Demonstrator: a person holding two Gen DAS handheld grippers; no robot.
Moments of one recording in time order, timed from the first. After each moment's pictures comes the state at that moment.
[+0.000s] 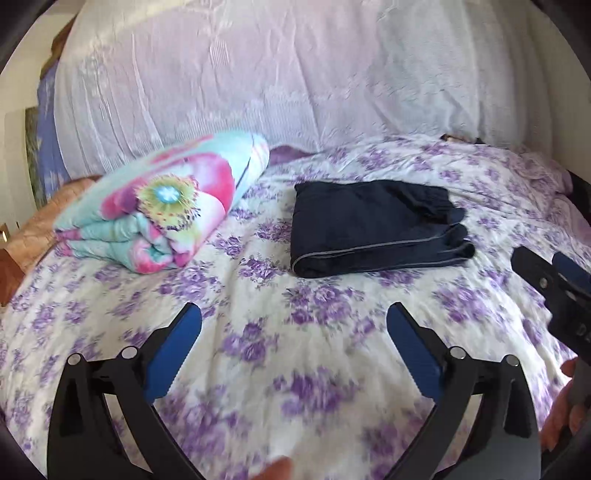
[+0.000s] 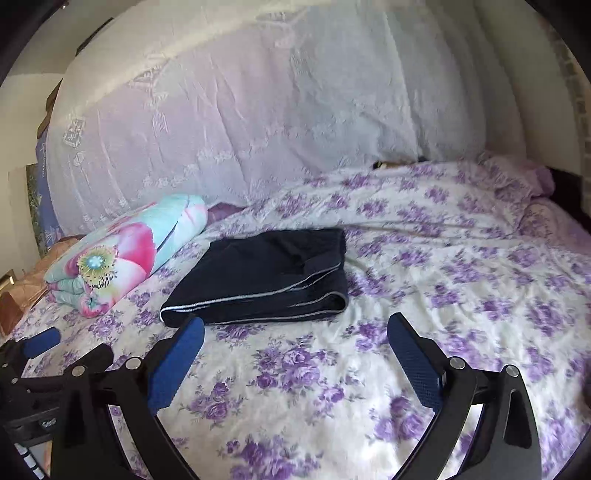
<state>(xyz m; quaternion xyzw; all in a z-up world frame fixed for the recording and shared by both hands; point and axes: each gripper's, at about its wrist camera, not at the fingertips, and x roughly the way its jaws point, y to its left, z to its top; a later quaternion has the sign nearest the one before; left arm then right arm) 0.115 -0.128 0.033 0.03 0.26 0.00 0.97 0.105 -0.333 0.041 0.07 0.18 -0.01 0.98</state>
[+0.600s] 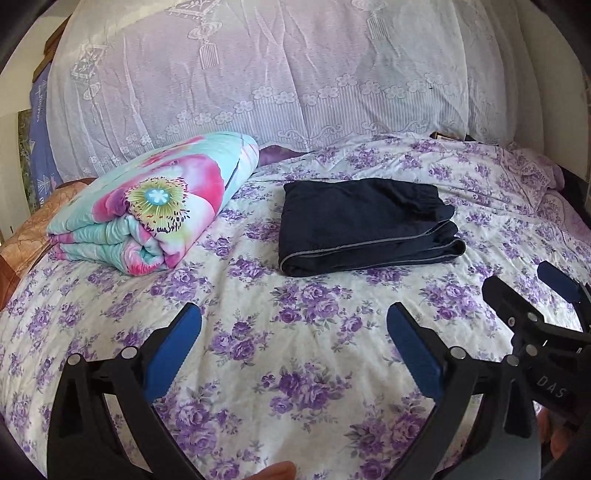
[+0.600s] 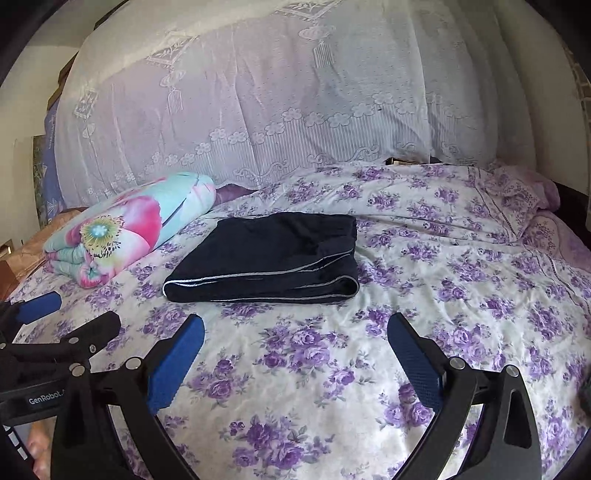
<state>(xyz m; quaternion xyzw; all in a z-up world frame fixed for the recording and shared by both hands) 0.123 -0.136 0.033 0.03 0.27 -0.01 0.96 0.112 -0.318 0.025 0.03 0.21 0.01 0.98</state>
